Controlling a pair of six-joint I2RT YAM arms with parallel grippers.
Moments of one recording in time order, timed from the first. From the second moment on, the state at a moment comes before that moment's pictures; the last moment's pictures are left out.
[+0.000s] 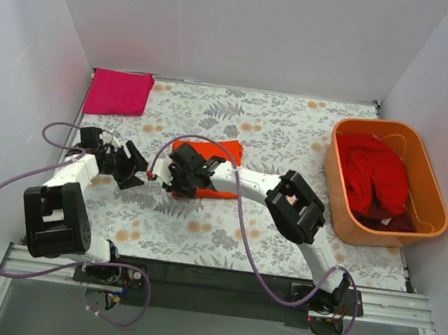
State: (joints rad) left arm 0.25 1.41 0.76 -0.47 0.67 -0.48; right arm 1.06 2.20 1.68 -0.44 -0.24 -0.49
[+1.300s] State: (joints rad) left arm -0.05 1.78 0.66 0.26 0.76 -1.13; right arm 0.96 2.07 1.64 -0.34 -0.49 -0.40
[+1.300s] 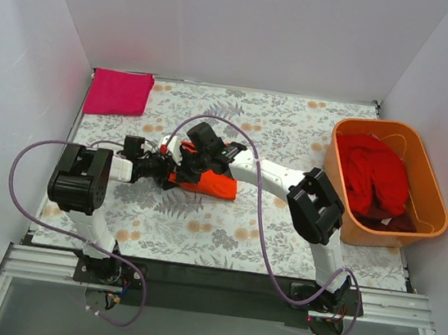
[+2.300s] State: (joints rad) left arm -0.03 2.28 1.87 -0.45 0.35 -0.19; right arm 0.66 1.76 1.42 -0.38 -0.46 -0.43
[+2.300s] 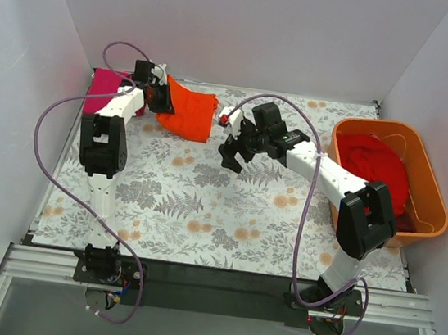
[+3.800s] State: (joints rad) left arm 0.09 2.23 2.05 -0.44 0.28 0.29; right arm 0.63 1.72 1.29 -0.43 -0.43 -0.44
